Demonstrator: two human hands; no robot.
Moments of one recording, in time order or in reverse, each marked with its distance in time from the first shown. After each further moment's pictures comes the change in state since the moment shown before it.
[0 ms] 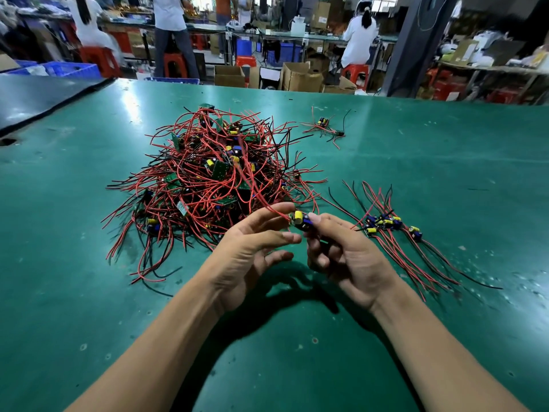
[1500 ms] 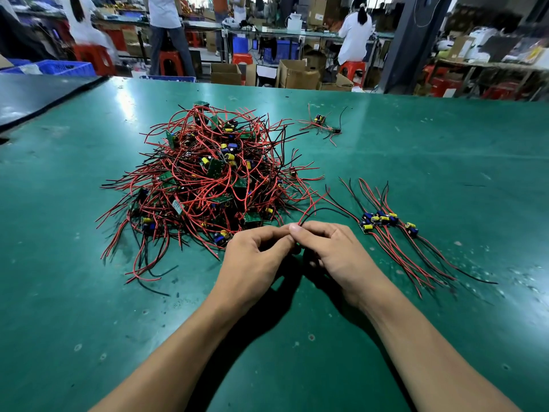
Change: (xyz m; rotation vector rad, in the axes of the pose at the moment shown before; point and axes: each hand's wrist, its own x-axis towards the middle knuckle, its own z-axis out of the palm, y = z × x) left_hand 0.000 -0.026 0.007 0.649 0.194 0.265; right_hand 0.004 0.013 -0.005 -0.559 0.164 -0.040
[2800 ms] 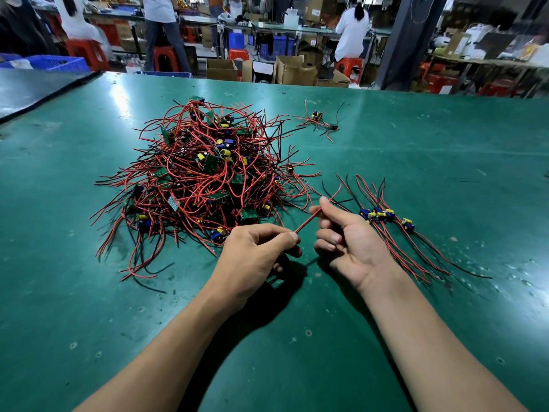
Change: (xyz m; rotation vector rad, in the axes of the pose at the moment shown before) left_hand 0.002 0.001 -0.001 -0.157 -0.096 -0.129; right_hand 0.019 -0.009 -0.014 0.726 0.139 0.273
